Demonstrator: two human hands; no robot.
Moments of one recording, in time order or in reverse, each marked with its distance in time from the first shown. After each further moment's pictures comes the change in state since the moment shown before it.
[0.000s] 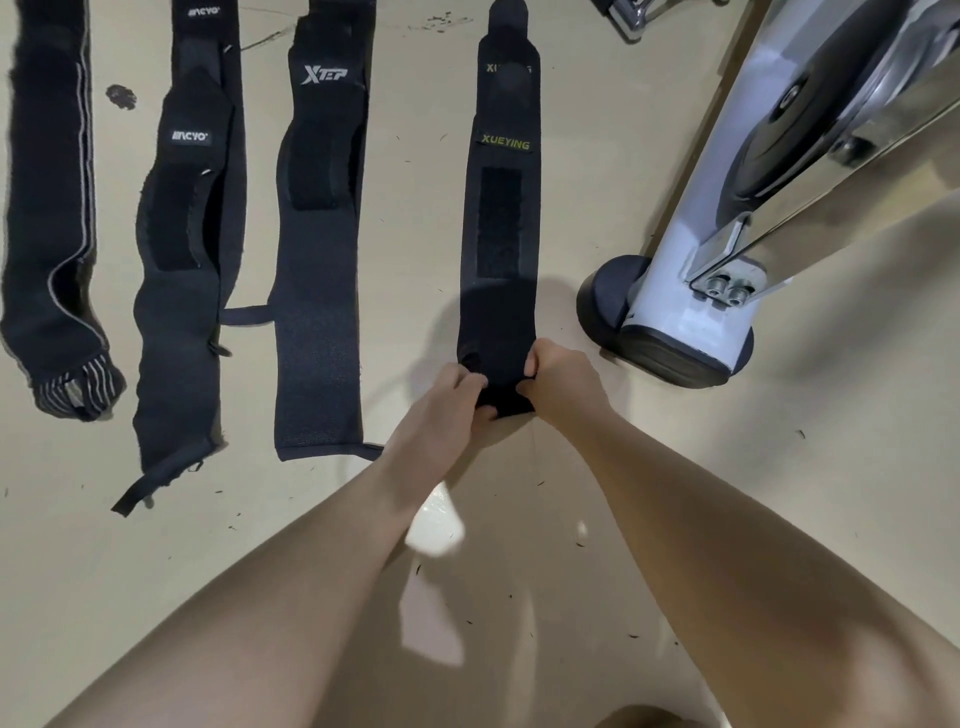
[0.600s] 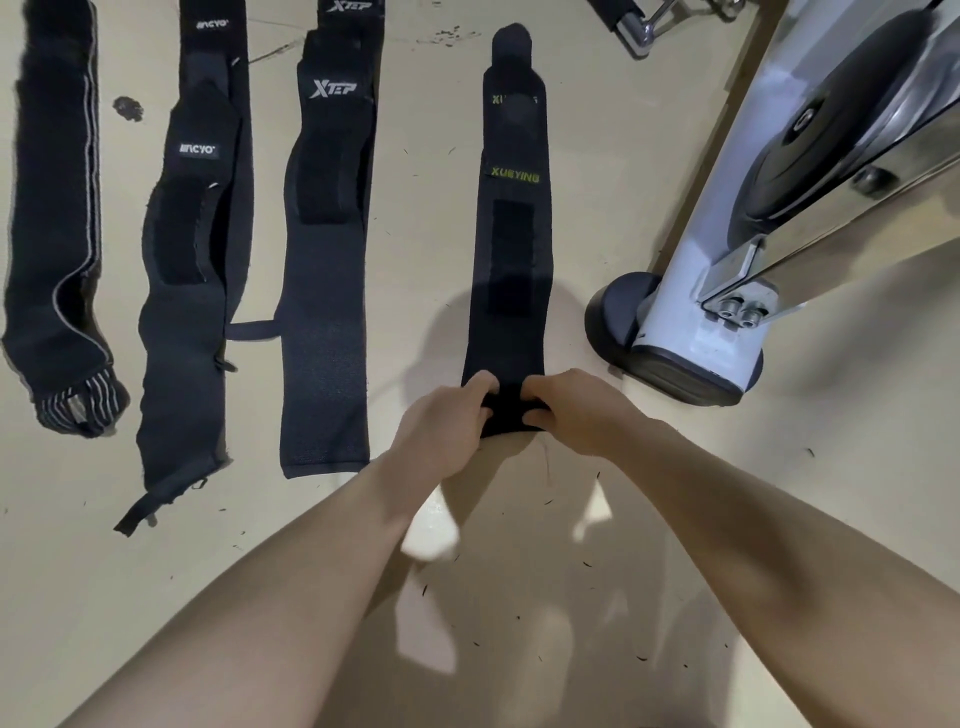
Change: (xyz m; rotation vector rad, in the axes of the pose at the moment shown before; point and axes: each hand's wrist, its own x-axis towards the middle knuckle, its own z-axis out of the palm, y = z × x) left_hand 0.016 -0.008 -0.010 0.092 -0.013 0.047; right_hand -0.007 0.010 -0.018 -0.240 -0.122 -0.354
